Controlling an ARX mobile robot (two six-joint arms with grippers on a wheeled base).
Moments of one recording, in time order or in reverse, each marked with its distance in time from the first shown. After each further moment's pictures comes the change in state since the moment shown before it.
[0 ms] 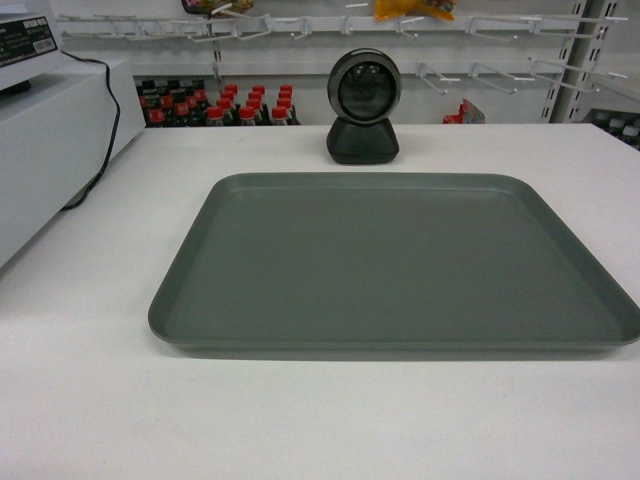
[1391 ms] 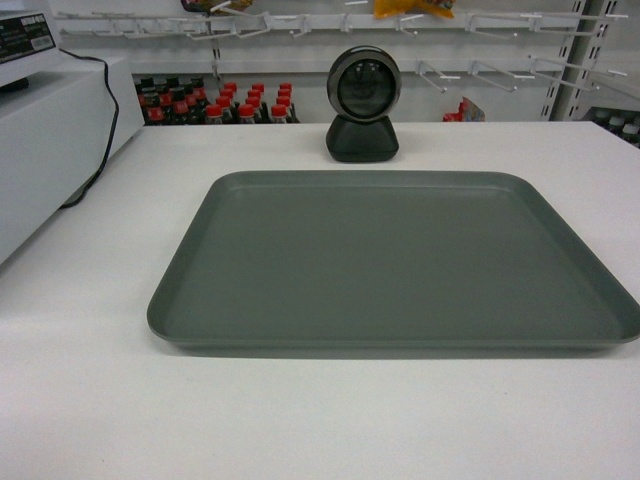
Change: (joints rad) left arm 0.000 0.336 -0.001 0.349 0.000 0.000; right arm 0.000 0.399 -0.001 0.404 0.000 0.001
